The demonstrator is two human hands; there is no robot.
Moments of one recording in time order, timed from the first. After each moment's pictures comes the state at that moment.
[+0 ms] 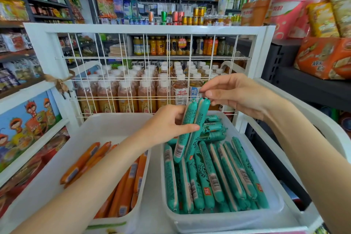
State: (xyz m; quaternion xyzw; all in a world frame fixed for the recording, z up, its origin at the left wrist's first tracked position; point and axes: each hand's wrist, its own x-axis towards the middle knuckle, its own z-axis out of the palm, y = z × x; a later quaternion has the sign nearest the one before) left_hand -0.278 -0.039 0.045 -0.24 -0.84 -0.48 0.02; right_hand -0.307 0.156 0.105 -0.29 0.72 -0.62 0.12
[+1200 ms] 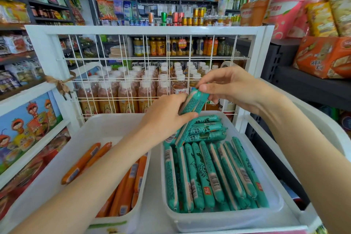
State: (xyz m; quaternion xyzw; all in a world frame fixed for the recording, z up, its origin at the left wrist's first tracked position) left_hand -0.269 -0.028 0.066 -0.19 -0.92 -0.26 0.21; right_hand -0.308 0.145 0.112 -0.32 0.76 -0.57 0.05
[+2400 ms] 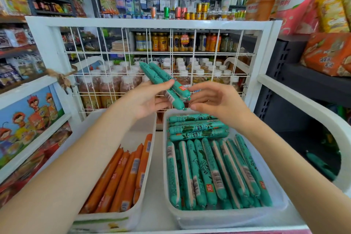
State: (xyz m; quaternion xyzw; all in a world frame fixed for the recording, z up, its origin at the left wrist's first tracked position) left_hand -0.305 -0.067 0.081 0.01 -0.61 -0.79 -0.04; right_hand -0.297 0.122 0.068 -0.33 0.78 -0.53 -0.06
